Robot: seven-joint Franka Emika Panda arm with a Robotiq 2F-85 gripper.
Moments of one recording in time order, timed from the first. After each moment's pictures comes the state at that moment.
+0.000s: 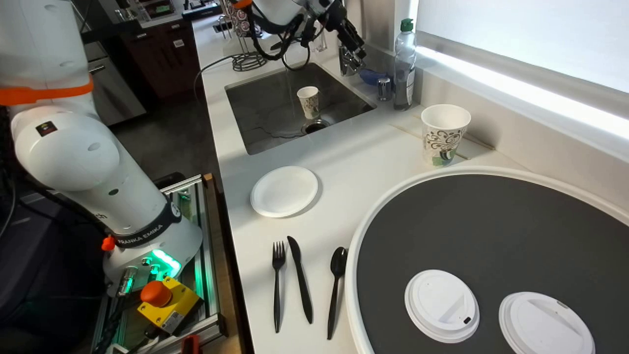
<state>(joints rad) 0.42 0.36 0.02 -1.84 -0.88 2.49 1.54</state>
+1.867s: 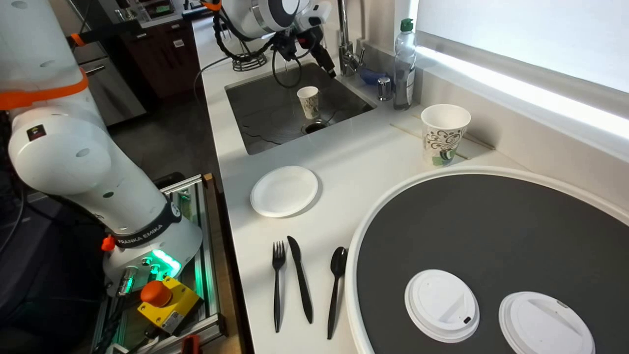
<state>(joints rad) 0.30 0.24 0.18 -2.14 -0.34 2.74 0.79</state>
